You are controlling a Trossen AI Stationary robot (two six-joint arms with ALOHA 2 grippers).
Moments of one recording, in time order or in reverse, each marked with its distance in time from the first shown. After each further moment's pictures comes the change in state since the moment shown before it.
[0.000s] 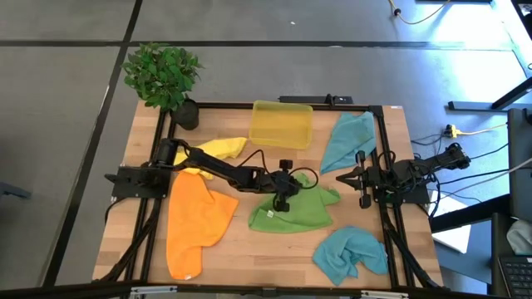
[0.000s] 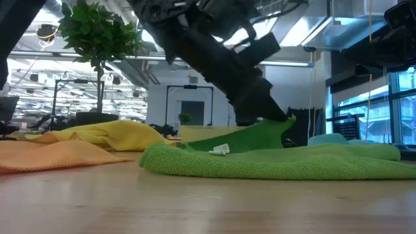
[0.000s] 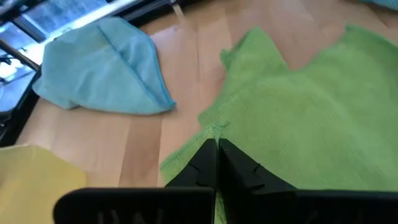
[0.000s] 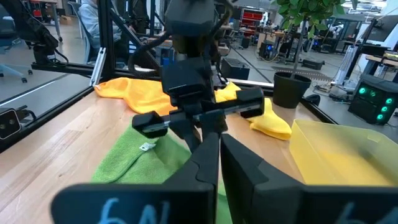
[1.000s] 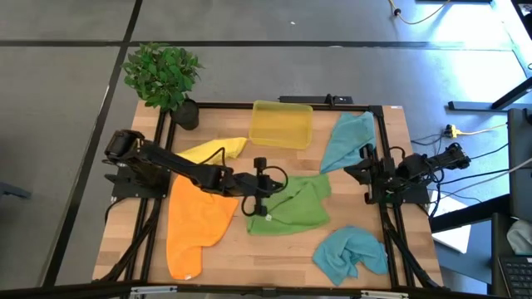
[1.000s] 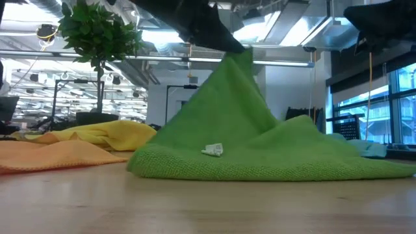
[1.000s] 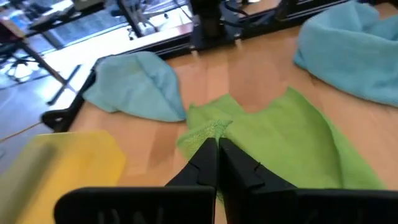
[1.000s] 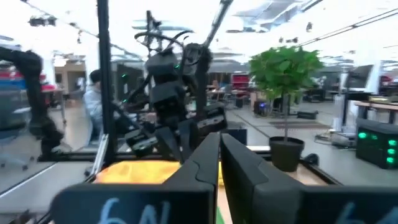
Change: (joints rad) left arm -0.122 -0.427 -0.250 -0.077 -0.134 -0.144; right arm -0.001 0.002 0.000 0.338 0.038 -0.003
